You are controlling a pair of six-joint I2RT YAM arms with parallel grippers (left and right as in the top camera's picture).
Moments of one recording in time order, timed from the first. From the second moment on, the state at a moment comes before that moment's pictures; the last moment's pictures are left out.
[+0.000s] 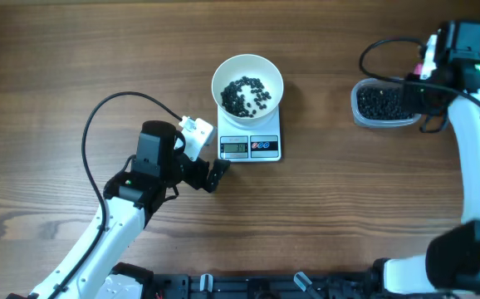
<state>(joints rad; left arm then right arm) -0.30 1.19 0.60 -0.25 0.36 0.13 -0.13 1.64 1.48 -1.08 0.17 0.01</state>
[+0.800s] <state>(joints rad) -0.30 1.19 0.60 -0.25 0.36 0.13 -0.08 1.83 1.48 -1.13 0.00 -0.08</state>
